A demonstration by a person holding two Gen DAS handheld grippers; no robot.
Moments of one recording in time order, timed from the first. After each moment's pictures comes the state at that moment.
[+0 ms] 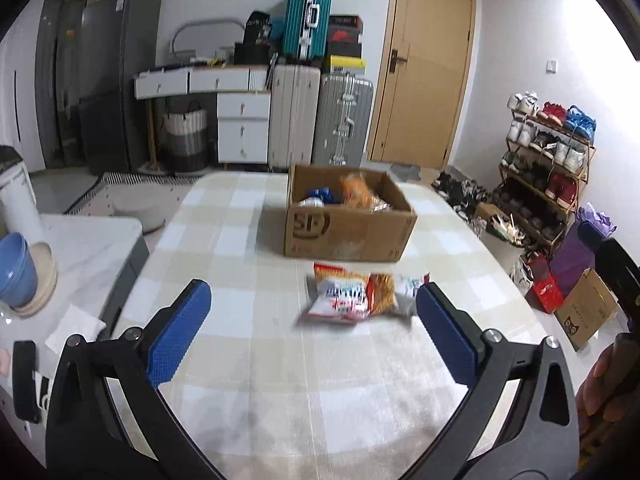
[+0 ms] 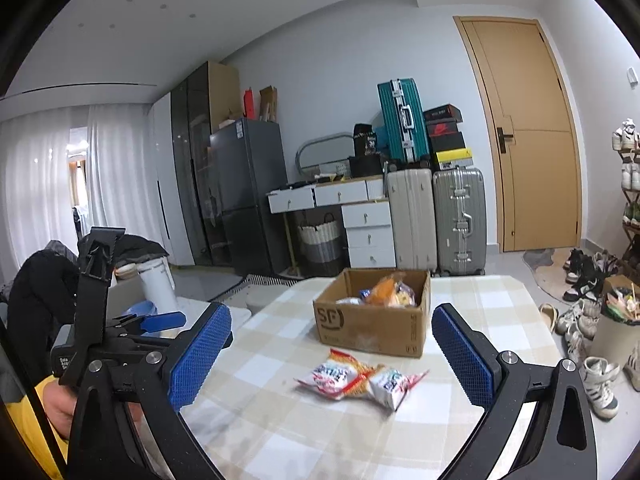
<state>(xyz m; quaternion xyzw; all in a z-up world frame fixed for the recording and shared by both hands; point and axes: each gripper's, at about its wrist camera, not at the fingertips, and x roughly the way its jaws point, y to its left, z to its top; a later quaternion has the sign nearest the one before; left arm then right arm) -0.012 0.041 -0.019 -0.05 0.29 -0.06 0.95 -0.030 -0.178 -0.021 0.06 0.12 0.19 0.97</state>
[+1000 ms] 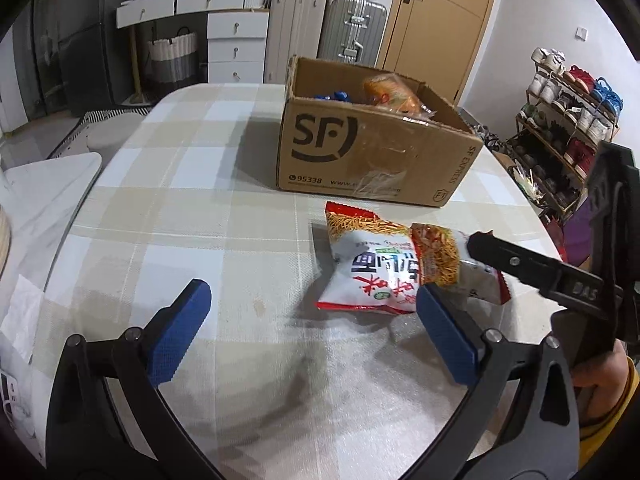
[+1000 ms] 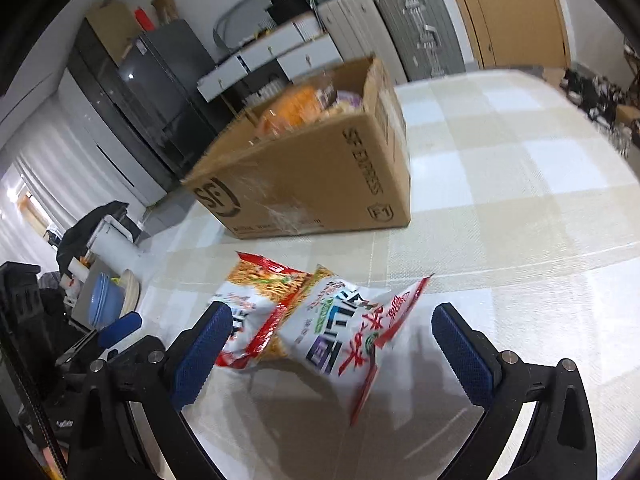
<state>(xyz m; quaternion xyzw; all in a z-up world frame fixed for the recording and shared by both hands) 0.172 0.022 -0.161 -0.06 0.42 -0.07 0.90 0.202 -0.186 -0.188 0.17 0.43 0.16 0.87</state>
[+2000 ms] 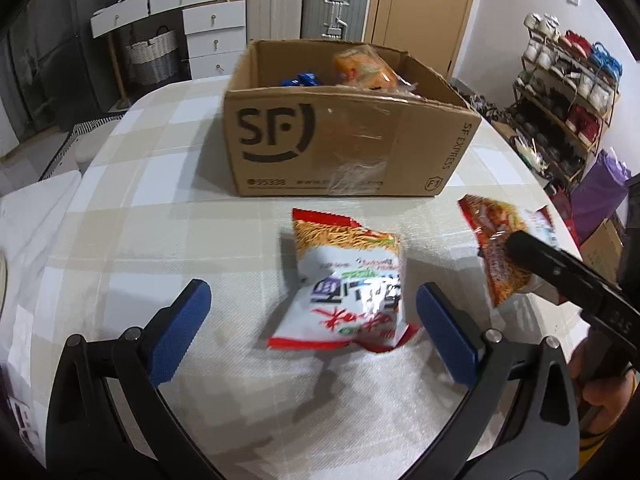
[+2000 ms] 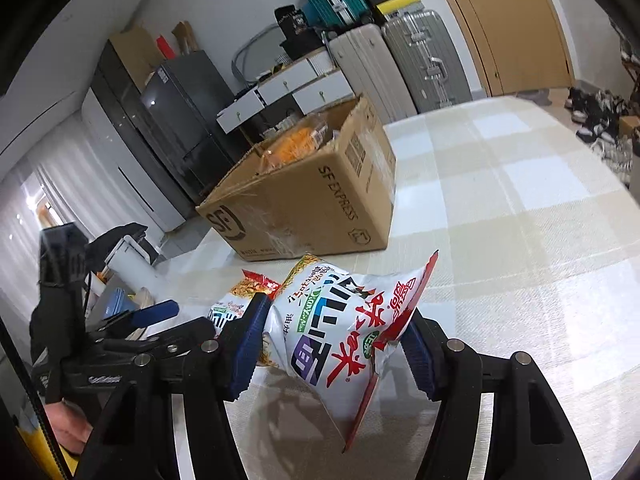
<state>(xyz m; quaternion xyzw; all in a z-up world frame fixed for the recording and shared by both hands) 0.217 -0.022 -0.181 -0.01 0.45 -0.08 0.89 0.165 -0.222 -0.181 0.19 0.34 0.19 0.90</state>
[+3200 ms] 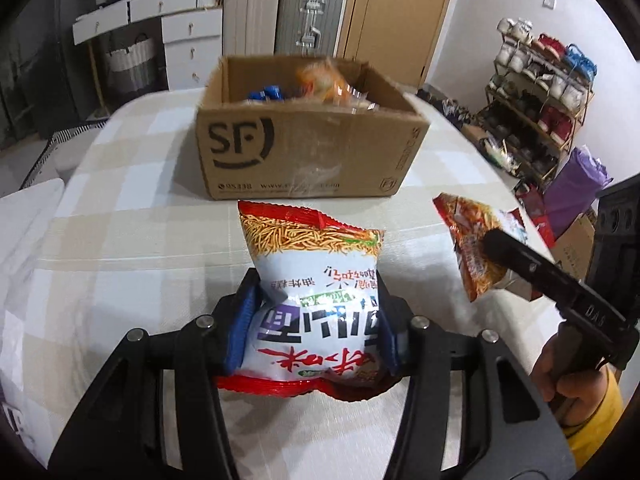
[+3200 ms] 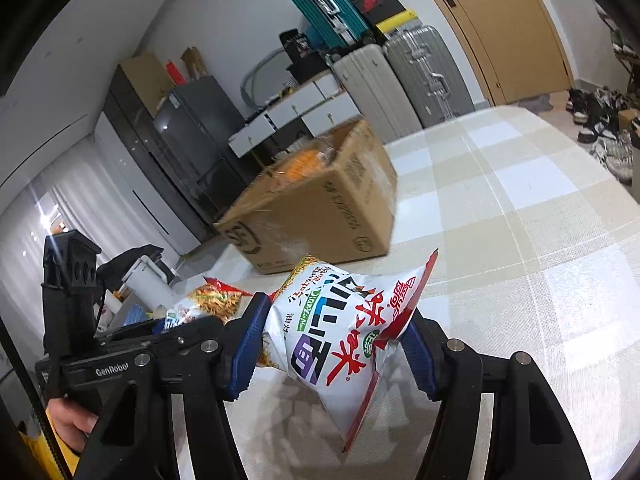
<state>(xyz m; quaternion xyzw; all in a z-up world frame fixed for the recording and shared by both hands) 0.173 -0.033 -0.148 -0.02 0.42 -0.13 0.90 0.133 -0.235 -0.179 0.22 0.30 0.20 0.91</state>
